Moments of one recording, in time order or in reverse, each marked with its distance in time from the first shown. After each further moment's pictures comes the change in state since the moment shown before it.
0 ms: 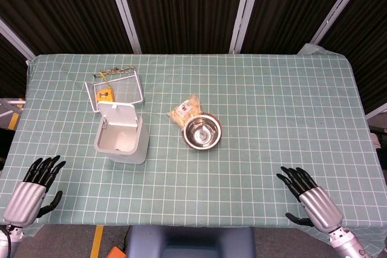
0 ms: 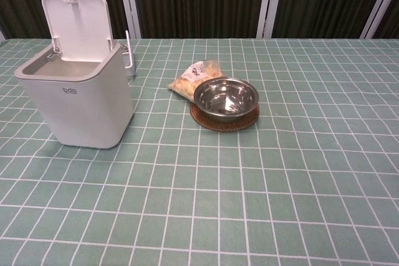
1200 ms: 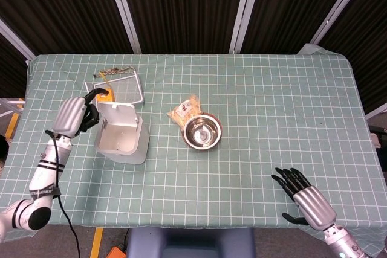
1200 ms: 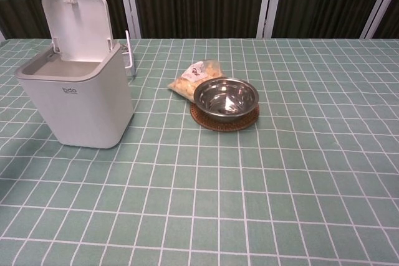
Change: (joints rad) left arm -0.515 -0.006 -0.431 -0.221 -0.568 -0.509 0.030; right arm 0.025 -0.032 0.004 0.029 0.010 -0.052 -0.018
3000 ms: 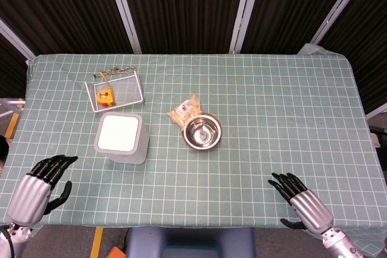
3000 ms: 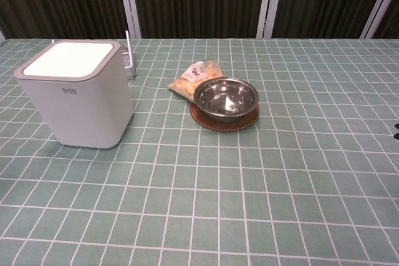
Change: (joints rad) left arm 0.497 0.039 0.408 0.034 0.689 0.669 0.068; right arm 0.012 0.015 -0.036 -0.035 -0.004 -0.031 -0.005
